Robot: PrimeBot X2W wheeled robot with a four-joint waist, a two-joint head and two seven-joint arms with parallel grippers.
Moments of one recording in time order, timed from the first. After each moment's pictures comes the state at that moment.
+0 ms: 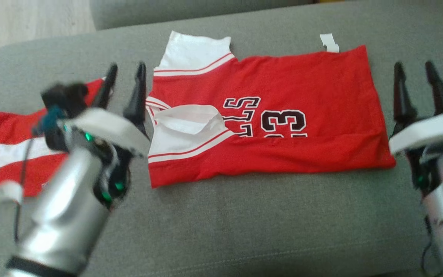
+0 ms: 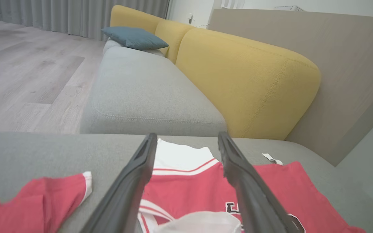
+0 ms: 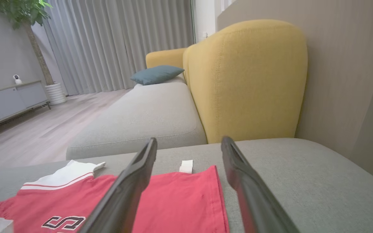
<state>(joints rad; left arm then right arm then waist) -0.62 0.29 -0.61 0.43 -0.79 0.10 -0.22 -0.54 -0.31 0.15 0.62 0.43 0.12 -0.21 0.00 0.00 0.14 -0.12</state>
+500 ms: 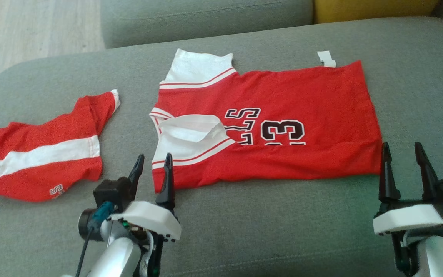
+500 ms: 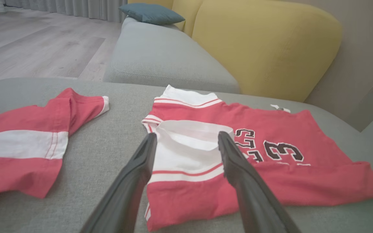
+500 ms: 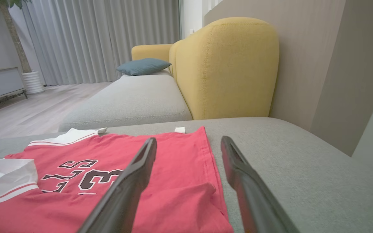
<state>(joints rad) -0.16 0.12 -0.50 0.26 -0.47 0.23 -0.25 -0.06 -0.05 -0.12 0.23 0.05 0.12 -0.23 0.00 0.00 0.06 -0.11</state>
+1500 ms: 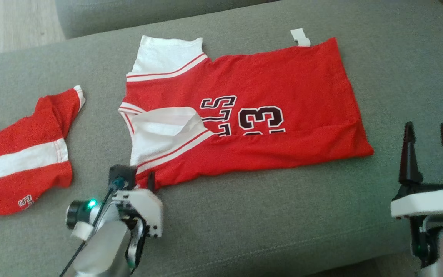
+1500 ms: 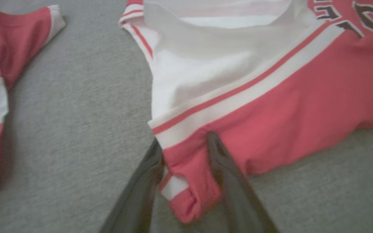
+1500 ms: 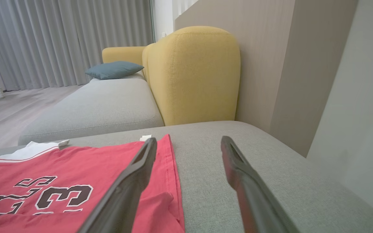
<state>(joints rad) -0.36 0.13 -0.54 0.73 -0.34 0.20 -0.07 -0.07 -0.04 -0.17 0.08 0.07 0.12 -0.15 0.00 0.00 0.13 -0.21</state>
